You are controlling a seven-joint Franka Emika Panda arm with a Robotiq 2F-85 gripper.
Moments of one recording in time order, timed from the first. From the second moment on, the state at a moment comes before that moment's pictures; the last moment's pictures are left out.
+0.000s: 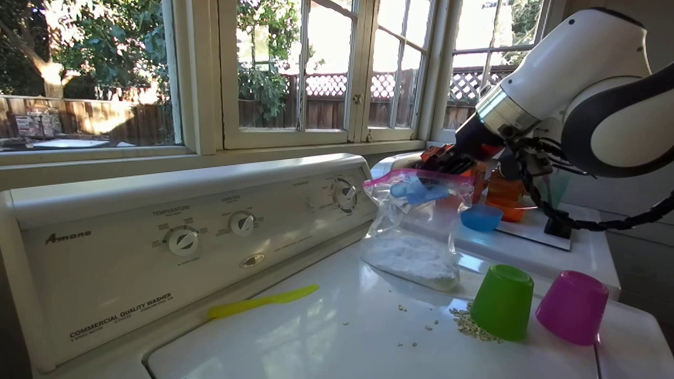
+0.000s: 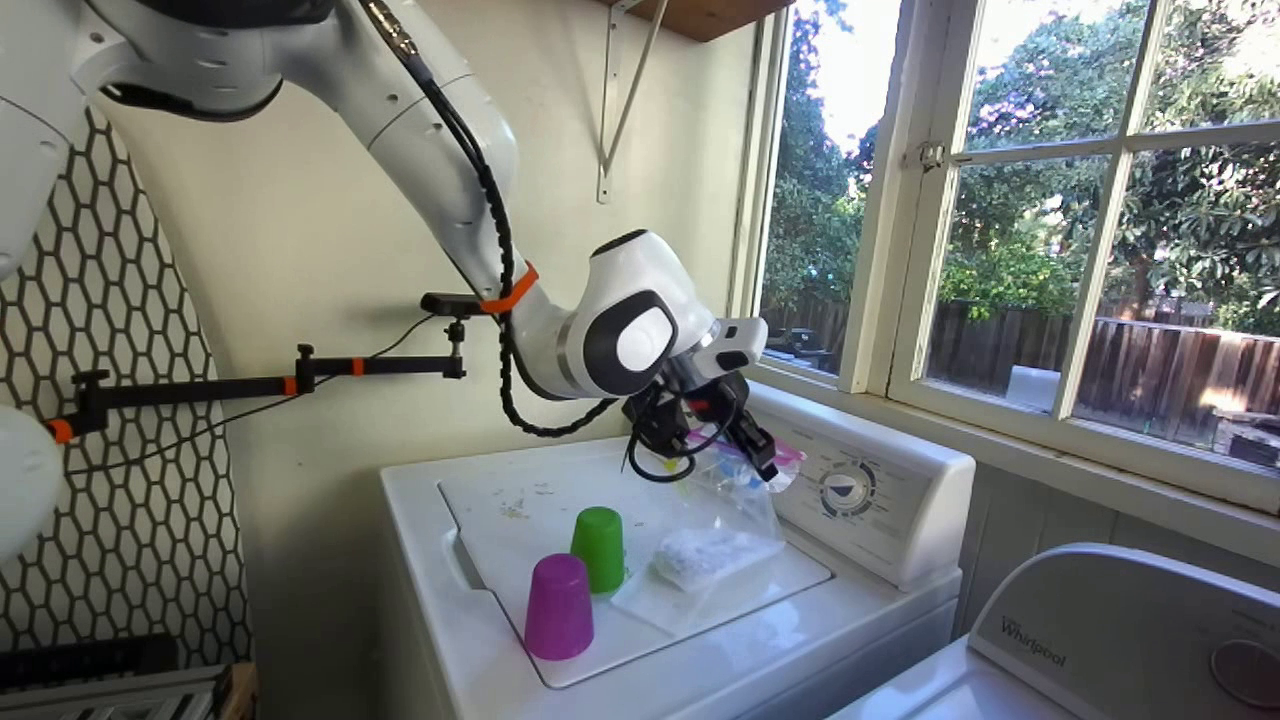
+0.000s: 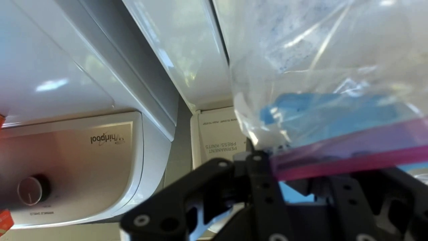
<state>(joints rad) 1.11 0.36 -0.80 -2.18 -0.03 3.11 0.43</state>
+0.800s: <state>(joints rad) 1.32 0.40 -0.97 -2.19 -0.11 3.22 0.41</state>
